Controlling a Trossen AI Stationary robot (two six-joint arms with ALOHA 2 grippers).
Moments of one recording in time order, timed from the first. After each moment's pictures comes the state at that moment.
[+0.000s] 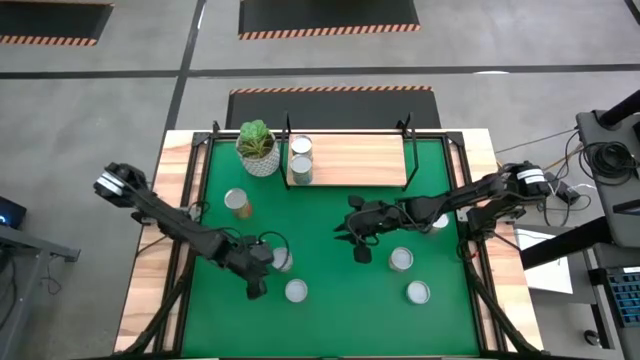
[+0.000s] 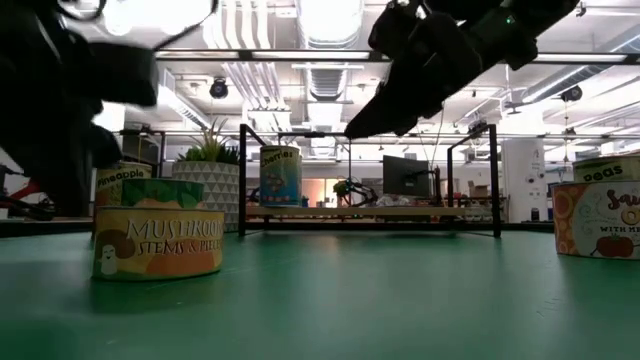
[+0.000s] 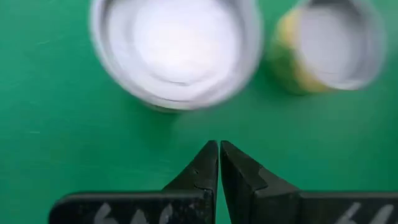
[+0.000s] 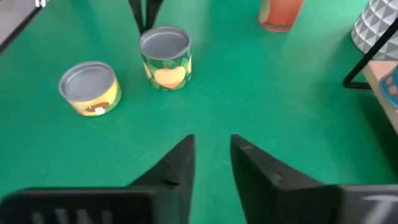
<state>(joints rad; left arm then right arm) -0.51 1.43 0.69 -0.38 -0.13 -0.87 0.10 1.55 0.83 0.18 -0.01 0.01</state>
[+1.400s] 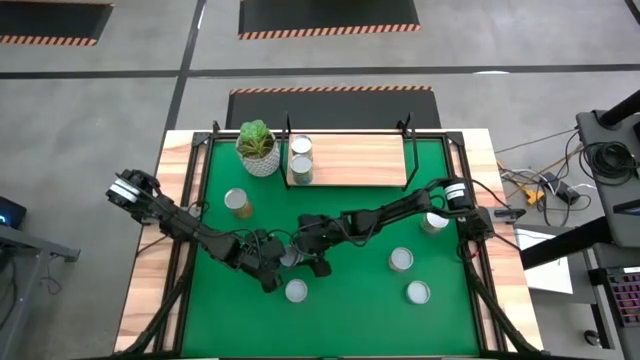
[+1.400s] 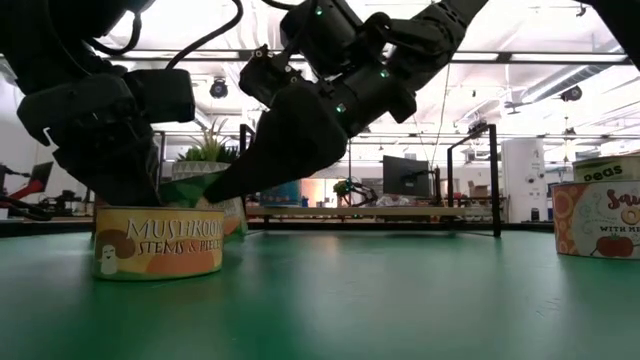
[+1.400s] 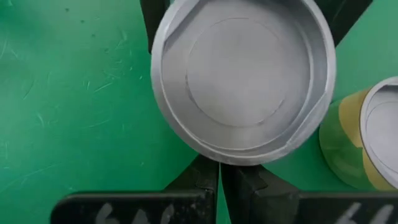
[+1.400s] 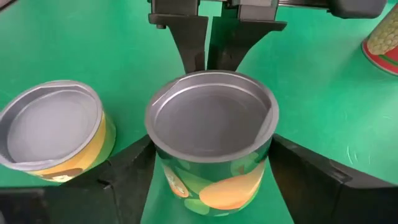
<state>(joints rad) -0.46 1.57 0.69 -0.20 -0.35 -0.82 0.09 2.12 1.32 0.21 -0.19 -0.16</state>
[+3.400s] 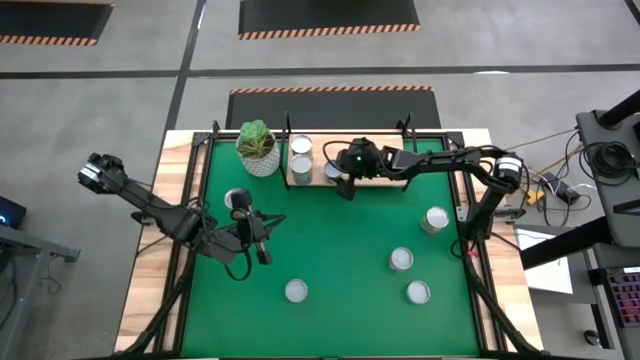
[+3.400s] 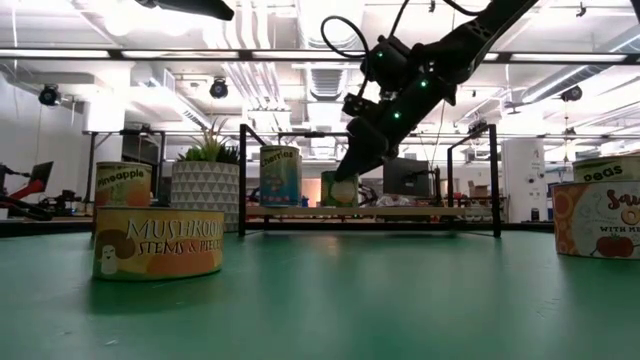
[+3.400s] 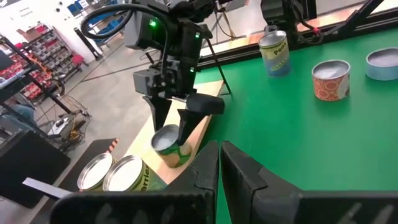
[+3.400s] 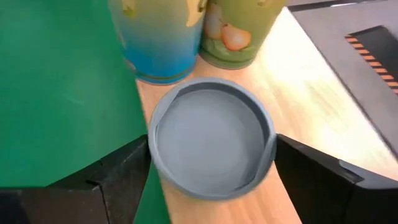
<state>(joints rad) -0.50 1.16 0.85 -0.21 -0.94 -0.03 -0.37 1.72 1.05 -0.01 0.03 -0.13</state>
